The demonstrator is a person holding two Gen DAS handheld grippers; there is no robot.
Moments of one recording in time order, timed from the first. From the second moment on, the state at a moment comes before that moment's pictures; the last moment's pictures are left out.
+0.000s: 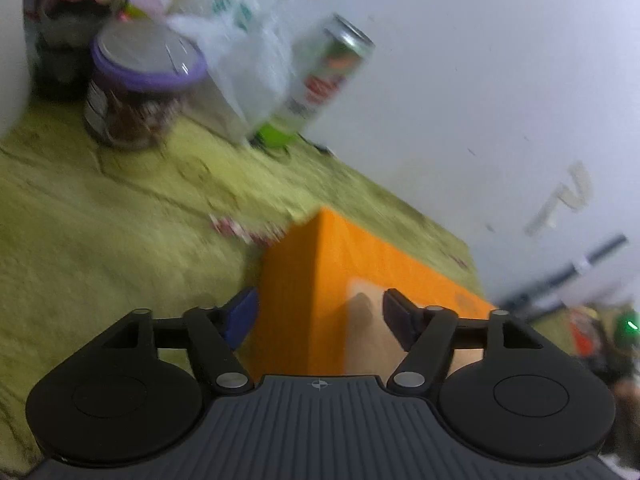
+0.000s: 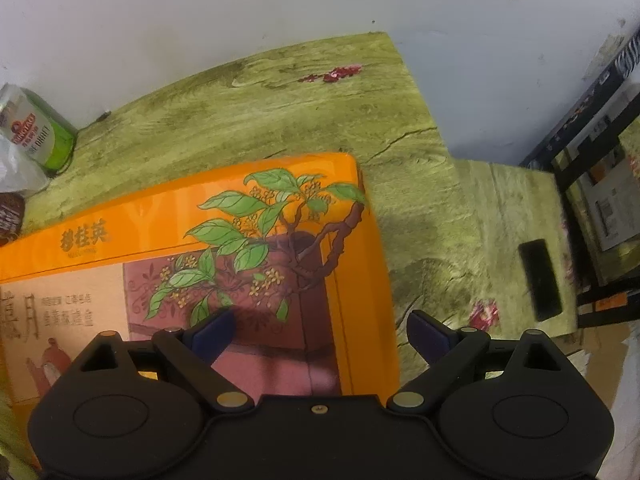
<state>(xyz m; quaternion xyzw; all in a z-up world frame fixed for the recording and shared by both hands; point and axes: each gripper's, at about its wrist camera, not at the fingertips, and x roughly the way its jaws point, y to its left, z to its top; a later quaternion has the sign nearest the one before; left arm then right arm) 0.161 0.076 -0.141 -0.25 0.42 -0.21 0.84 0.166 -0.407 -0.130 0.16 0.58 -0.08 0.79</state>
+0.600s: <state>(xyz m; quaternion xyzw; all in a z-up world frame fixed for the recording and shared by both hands) 0.093 0.017 -0.139 -0.09 0.46 -0.17 0.87 0.111 -0.436 -0.170 0.28 0.49 -0.01 0.83</state>
